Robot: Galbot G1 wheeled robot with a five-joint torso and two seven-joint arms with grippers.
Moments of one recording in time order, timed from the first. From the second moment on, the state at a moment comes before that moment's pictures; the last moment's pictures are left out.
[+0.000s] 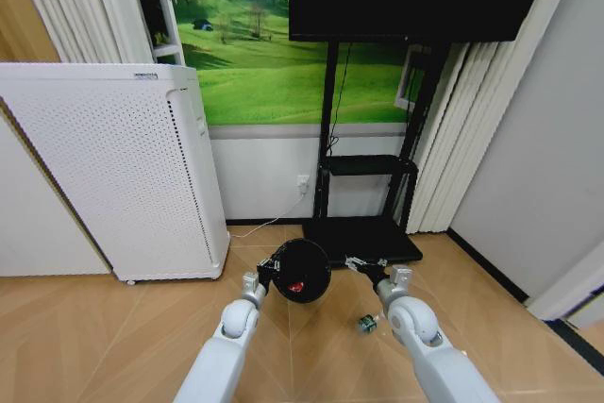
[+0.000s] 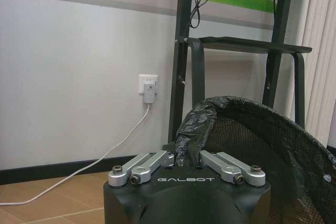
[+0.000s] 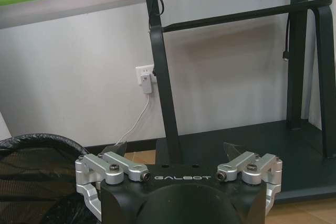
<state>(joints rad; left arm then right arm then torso) 1.02 -1.44 -0.22 -1.52 -0.21 0.11 0.06 -1.17 1.16 0.41 1.86 0.60 -0.37 0.19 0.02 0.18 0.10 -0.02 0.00</state>
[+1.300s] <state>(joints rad) 1.01 -1.46 -0.23 -1.53 -0.21 0.11 0.06 -1.05 1.25 0.36 1.56 1.07 -0.41 0.70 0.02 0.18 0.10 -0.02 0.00</state>
